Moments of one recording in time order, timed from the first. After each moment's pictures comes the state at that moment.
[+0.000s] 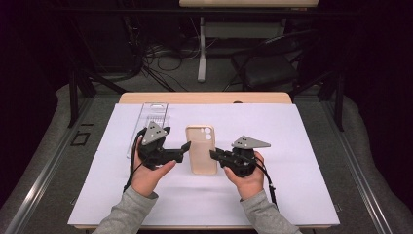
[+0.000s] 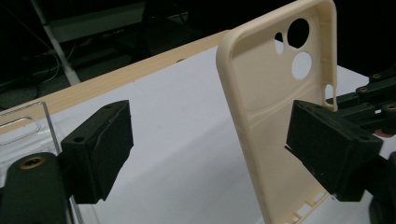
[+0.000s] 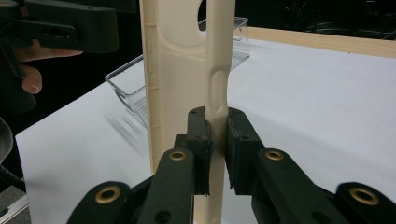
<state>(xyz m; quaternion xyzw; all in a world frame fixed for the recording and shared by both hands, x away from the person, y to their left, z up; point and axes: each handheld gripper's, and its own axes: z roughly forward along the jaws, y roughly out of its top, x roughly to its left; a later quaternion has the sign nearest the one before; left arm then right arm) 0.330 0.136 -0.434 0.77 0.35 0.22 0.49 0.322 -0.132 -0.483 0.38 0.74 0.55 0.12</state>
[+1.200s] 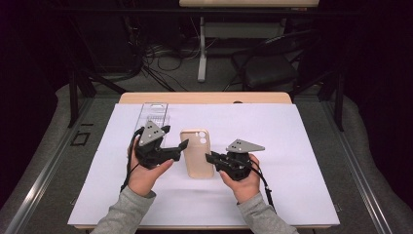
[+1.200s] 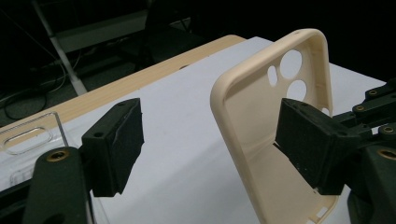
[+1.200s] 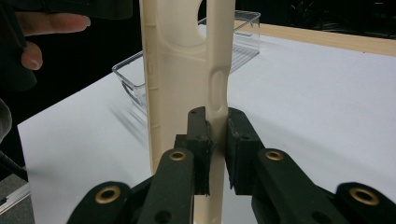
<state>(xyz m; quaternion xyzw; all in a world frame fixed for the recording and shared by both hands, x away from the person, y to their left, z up) 0.326 0.139 -0.427 0.77 0.34 0.23 0.49 0.316 -0.120 -0.487 0.37 0.75 0.54 0.12</state>
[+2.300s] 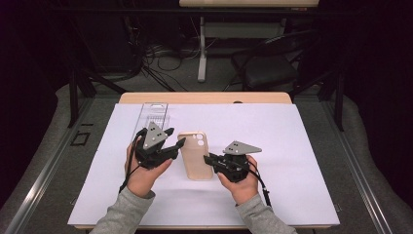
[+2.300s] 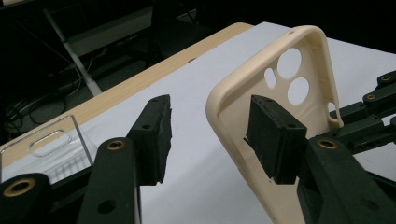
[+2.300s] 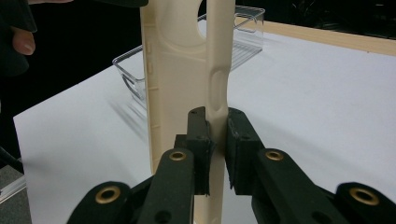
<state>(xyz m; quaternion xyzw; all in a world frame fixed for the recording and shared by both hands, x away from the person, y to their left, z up) 0.321 0.136 -0.425 0.79 0.32 0.27 0.45 0.313 -0.115 -0.489 0.36 0.75 0.53 0.13</state>
